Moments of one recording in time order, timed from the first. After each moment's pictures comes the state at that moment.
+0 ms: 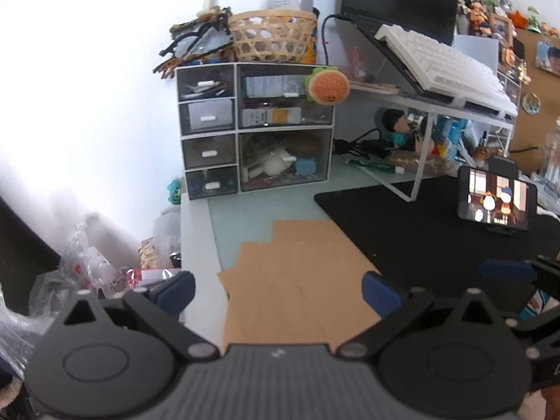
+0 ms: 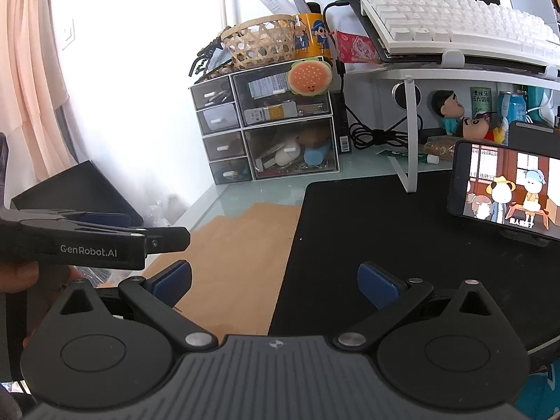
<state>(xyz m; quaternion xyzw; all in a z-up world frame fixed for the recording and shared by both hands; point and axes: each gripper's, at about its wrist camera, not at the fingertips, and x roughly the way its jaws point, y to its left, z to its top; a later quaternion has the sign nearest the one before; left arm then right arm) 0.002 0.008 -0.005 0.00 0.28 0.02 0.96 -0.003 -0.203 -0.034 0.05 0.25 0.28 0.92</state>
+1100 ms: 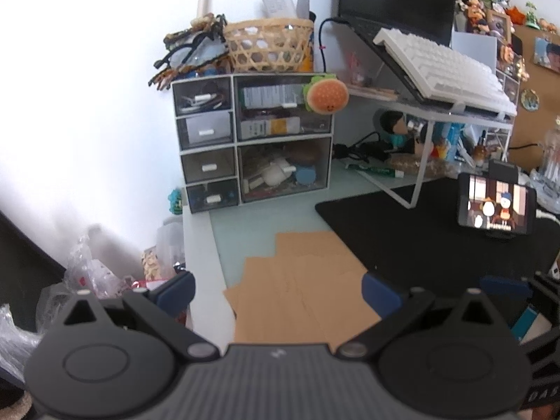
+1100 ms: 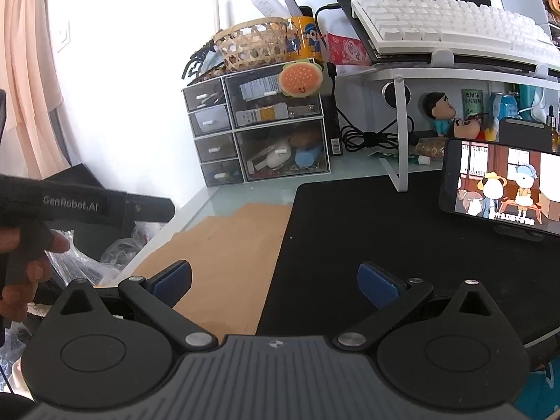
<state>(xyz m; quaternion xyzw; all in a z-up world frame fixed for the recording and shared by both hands) 0.013 0.009 0.016 0.01 0.29 0.01 0.96 -0.004 -0.207 -0.039 0.06 0.24 0.27 0.93</state>
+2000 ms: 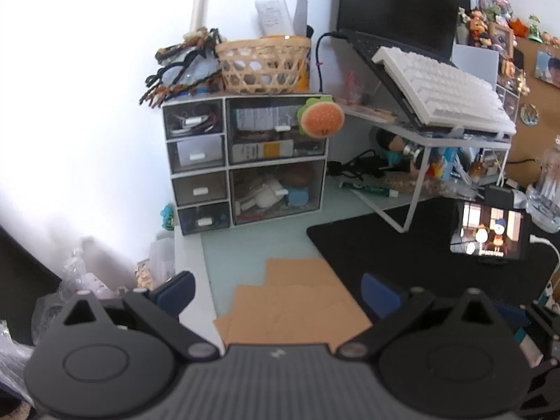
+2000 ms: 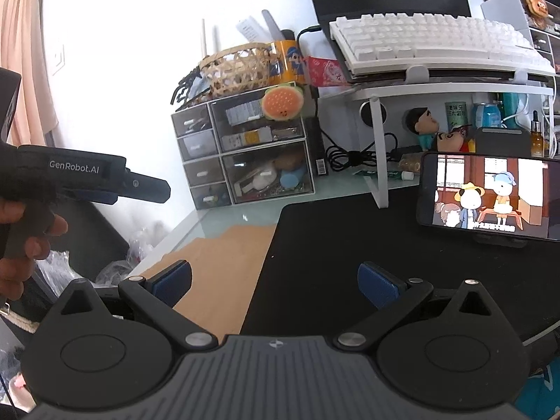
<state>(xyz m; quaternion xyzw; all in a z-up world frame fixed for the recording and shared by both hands) 0.029 0.000 0.041 0.01 0.29 0.01 0.96 -0.006 -0.226 -0.038 0.08 0.21 0.25 0.94</state>
